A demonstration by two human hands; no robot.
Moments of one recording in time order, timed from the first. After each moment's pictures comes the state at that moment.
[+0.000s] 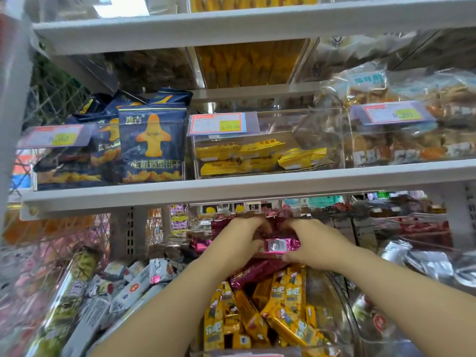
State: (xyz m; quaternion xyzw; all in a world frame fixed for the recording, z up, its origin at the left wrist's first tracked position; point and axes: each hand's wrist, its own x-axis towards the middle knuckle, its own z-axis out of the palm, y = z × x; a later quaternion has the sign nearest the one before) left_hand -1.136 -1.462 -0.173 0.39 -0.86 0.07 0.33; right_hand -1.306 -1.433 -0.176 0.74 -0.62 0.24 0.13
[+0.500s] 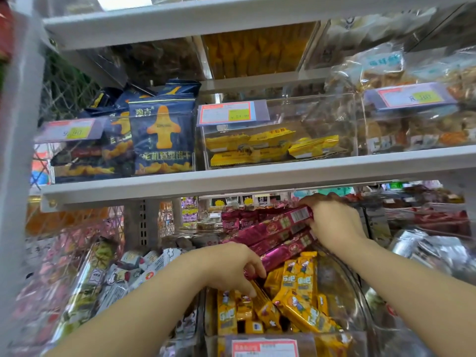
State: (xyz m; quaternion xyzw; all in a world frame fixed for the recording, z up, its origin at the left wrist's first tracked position) left_hand -1.098 -1.435 -0.183 0.47 -0.88 -0.01 0.02; right_hand -1.312 -1.456 -0.181 0.64 -0.64 0.31 0.29
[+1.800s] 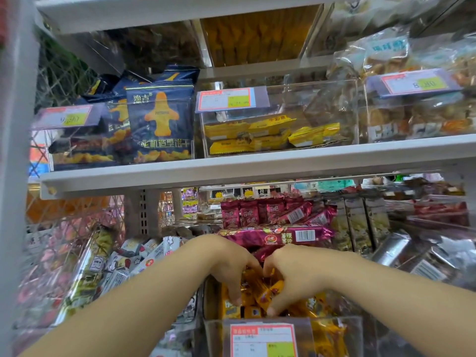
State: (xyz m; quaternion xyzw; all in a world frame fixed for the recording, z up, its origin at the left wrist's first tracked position) left_hand -1.114 -1.433 -0.179 0.49 -0.85 0.03 -0.18; right_hand -1.263 -1.413 -0.207 0.86 -0.51 0.00 0.01
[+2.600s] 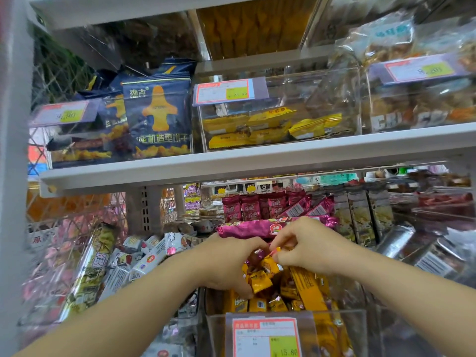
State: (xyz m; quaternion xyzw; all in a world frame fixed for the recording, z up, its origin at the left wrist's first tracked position) left_hand -1.094 -1.428 -0.202 0.46 -0.88 0.11 0.01; right_hand -1.276 -1.412 -0.211 0.81 -0.49 0.32 -0.08
